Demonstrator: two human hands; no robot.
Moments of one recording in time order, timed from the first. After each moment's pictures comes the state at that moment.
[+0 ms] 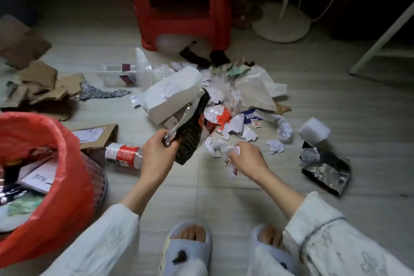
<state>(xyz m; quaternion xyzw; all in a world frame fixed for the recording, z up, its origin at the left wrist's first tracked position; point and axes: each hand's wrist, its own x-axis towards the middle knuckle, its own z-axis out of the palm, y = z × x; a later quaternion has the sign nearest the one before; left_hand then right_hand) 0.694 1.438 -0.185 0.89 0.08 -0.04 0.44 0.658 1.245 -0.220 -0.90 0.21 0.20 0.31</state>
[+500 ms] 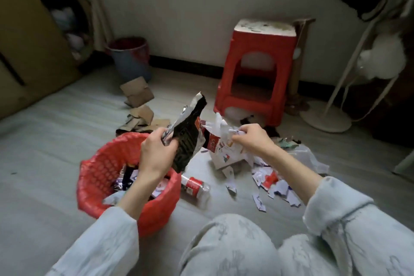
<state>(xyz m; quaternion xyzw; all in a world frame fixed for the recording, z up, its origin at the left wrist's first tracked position) 0.653 1.595 -0.013 0.88 0.10 0.18 0.42 0.692 1.385 0.015 -0.92 0.01 0.09 0.38</state>
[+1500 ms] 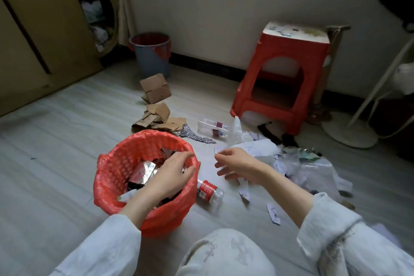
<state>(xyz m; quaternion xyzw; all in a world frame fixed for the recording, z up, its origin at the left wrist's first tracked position) 0.650 1.653 -0.057 0.95 -0.01 -0.03 0.32 0.703 1.477 -0.026 -0.83 -0.02 0.32 0.46</state>
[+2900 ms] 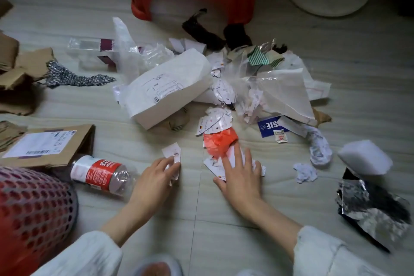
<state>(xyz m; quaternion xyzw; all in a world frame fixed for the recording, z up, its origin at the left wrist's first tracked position) 0.750 1.473 -0.349 0.96 -0.24 -0.13 0.10 0.716 1.257 -0.351 -0.98 0.05 0.18 0.05</state>
